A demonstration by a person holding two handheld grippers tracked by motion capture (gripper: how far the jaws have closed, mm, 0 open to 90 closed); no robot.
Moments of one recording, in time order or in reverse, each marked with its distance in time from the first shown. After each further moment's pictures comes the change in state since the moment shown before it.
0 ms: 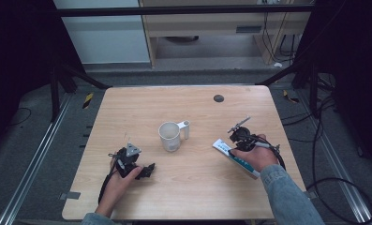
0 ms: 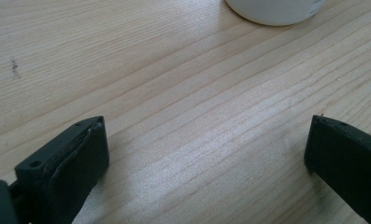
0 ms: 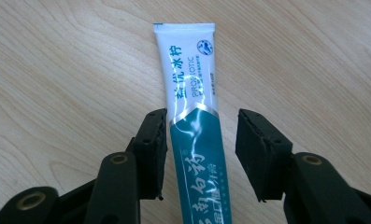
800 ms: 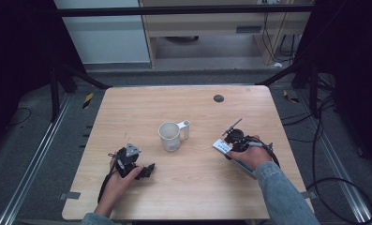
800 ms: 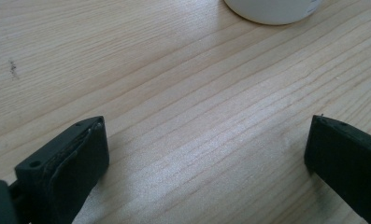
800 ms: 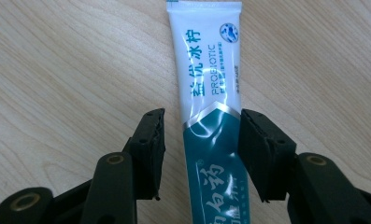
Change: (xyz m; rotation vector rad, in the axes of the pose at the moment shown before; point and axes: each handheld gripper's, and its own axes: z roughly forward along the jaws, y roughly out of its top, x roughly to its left) left arm 0.001 0.000 0.000 0.000 -0.008 0.006; right arm 0.005 0.006 0.022 0.091 0.030 -0.024
